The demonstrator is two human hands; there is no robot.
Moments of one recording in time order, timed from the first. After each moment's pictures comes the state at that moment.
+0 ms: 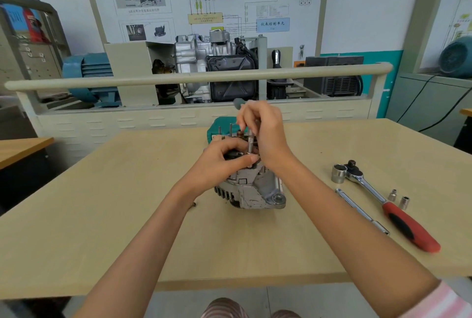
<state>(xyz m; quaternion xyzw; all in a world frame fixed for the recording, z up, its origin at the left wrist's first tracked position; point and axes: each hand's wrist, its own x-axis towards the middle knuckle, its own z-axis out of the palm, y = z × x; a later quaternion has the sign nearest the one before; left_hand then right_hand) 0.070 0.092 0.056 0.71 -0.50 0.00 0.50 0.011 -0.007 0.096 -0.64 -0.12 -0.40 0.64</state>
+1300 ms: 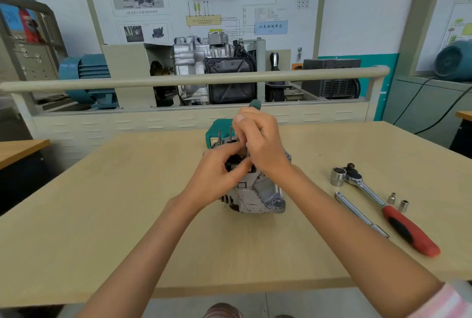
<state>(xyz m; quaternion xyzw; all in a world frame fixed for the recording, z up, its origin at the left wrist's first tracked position) 0.063 0.092 0.048 0.68 -0.54 0.13 0.47 0.017 -0.008 0.087 -0.73 -0.18 -0.48 0.45</state>
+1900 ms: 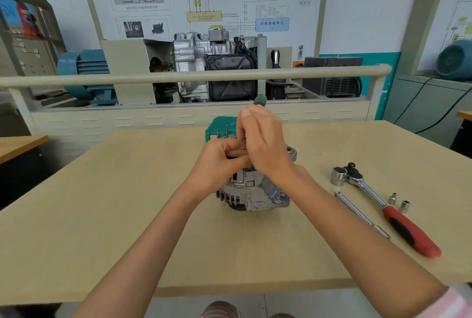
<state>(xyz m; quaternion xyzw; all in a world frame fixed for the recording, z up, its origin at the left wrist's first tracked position) 0.061 0.089 0.061 0.67 -0.49 -0.01 0.55 0.016 -0.013 0.083 -0.77 -0.12 -0.51 0.36</state>
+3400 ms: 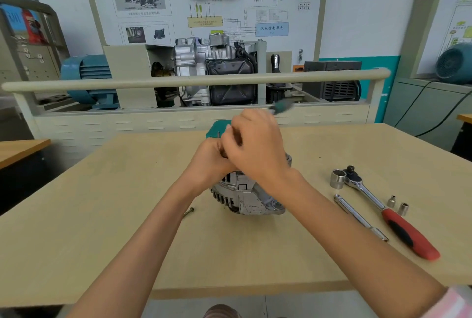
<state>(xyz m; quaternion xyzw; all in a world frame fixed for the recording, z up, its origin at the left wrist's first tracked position) 0.066 0.094 0.071 0.72 -0.44 -0.02 0.53 0.012 0.000 0.085 -0.83 -0.01 -0.53 0.15</state>
